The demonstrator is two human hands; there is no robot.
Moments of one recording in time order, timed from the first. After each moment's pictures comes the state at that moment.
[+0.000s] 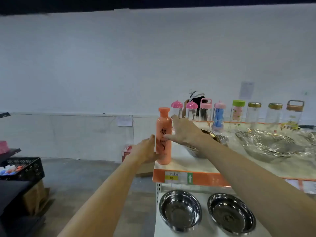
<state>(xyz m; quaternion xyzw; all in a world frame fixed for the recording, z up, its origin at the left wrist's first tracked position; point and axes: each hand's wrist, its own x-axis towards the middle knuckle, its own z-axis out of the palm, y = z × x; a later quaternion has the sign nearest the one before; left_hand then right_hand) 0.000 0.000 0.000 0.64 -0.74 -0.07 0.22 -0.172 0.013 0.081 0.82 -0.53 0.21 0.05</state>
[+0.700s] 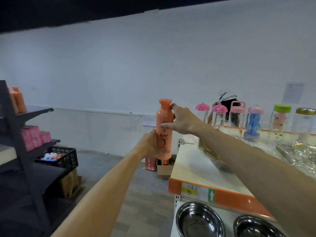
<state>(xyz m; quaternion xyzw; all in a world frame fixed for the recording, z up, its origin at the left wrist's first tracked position) 0.049 -0.023 0.016 0.64 -0.67 -0.12 0.35 -0.117 -0.040 0.112 0.87 -0.41 0.28 -0.07</state>
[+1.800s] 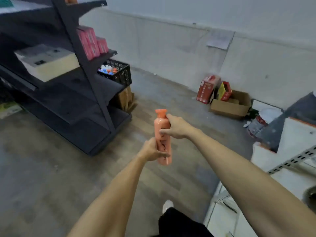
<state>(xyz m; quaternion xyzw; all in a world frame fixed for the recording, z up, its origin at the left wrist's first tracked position) 0.415 0.038 -0.320 0.80 -0.42 -0.35 0.26 0.319 -0.087 -0.243 0.90 -0.33 -0.02 -0.29</state>
